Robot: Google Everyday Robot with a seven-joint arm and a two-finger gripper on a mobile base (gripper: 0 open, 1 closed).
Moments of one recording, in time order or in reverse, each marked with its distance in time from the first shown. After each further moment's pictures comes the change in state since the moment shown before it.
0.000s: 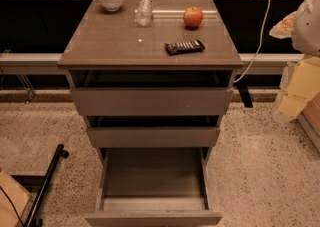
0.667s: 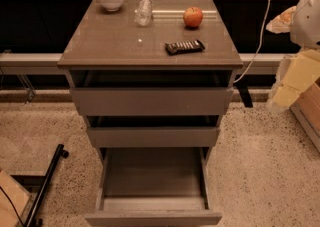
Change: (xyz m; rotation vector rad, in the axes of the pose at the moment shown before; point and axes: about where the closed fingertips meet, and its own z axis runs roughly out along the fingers) arm -0.007 -0.017 0.005 0.008 -0.091 0.014
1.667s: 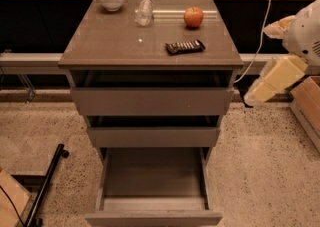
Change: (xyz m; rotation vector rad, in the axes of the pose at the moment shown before) arm -0.007 -0.019 0.029 0.051 -0.215 0.144
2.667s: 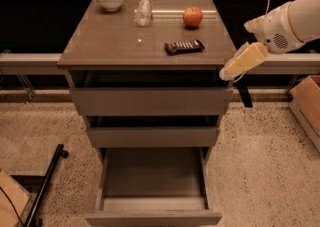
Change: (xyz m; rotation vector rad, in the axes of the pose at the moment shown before) arm -0.014 -0.080 0.077 0.020 -0.171 0.116
